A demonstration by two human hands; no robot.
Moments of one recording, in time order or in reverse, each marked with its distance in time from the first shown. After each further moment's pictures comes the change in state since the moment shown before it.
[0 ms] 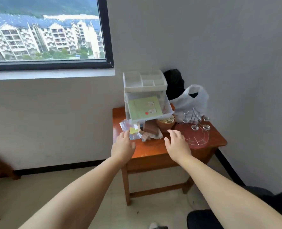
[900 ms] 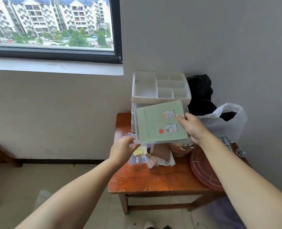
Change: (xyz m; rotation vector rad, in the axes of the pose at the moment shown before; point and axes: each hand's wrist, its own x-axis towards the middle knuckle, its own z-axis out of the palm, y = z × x) left_hand 0.144 -0.025 0.017 -0.120 0.085 -0.025; right_hand 0.224 -0.018 -0.030 0.935 -0.250 0.127
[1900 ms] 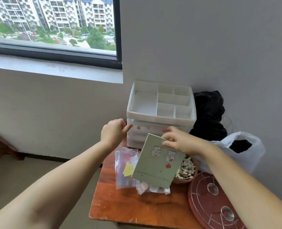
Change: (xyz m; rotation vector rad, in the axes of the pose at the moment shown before) left_hand 0.111 0.016 -0.030 0.109 0.185 -0.074; right_hand 0.060 -0.029 -0.008 -0.960 -0.633 -0.213
